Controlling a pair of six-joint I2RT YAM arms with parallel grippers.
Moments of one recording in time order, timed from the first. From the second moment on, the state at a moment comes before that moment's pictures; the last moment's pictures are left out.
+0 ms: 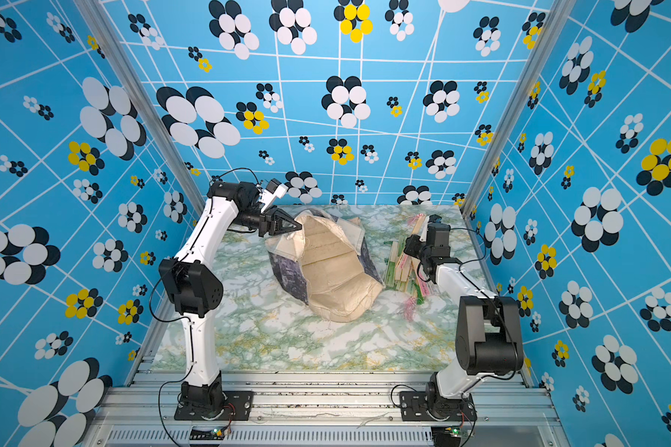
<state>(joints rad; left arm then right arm) -0.15 2.18 2.30 -1.69 1.49 1.07 -0.01 1.63 1.01 0.01 -0.15 0.41</state>
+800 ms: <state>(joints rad) -0.15 2.18 2.30 -1.69 1.49 1.07 -0.01 1.12 0.56 0.10 -0.34 0.48</state>
